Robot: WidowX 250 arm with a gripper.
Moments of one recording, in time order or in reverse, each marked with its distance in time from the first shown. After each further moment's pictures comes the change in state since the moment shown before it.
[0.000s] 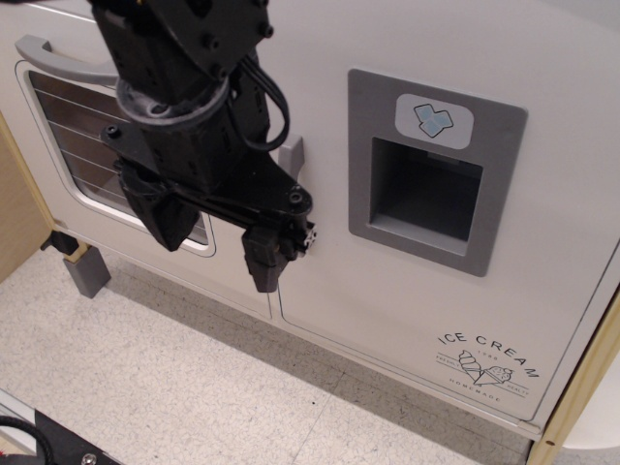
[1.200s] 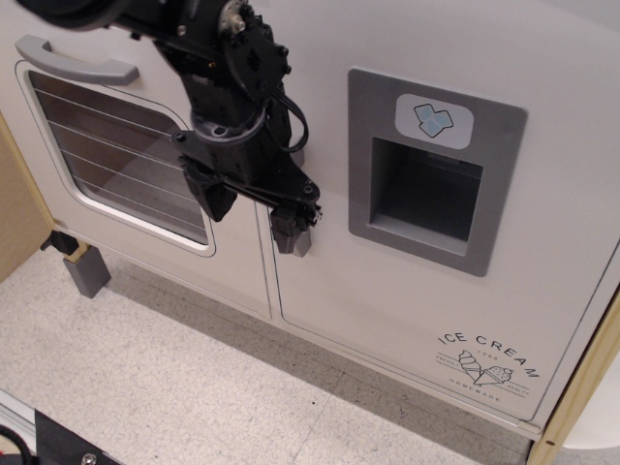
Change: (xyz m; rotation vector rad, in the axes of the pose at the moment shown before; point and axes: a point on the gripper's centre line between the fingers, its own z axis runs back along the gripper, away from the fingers) arm 0.067 0.037 -0.092 0.028 -0.055 -0.047
